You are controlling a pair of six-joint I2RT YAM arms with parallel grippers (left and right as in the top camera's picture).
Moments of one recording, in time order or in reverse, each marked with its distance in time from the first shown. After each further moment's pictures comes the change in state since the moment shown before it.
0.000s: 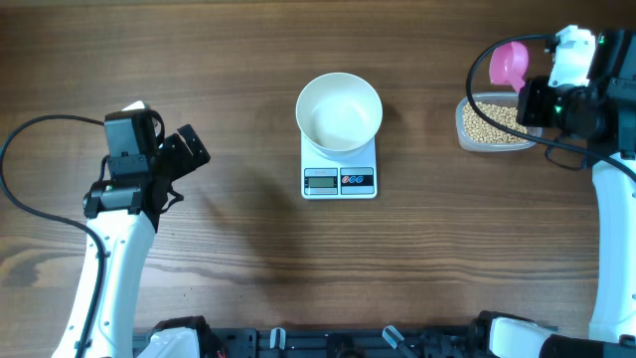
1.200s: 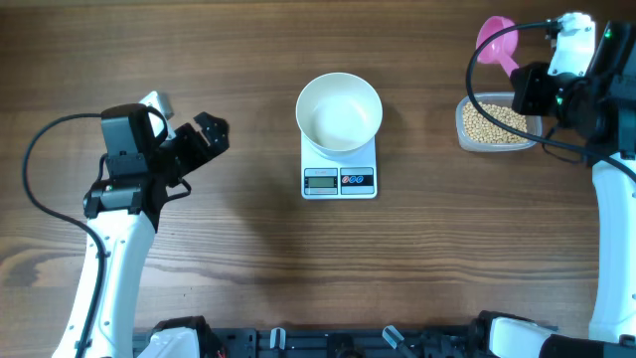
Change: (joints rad) left arm 0.000 0.000 -0.001 0.098 0.440 -0.135; right arm 0.000 0.000 0.000 0.076 -0.129 0.037
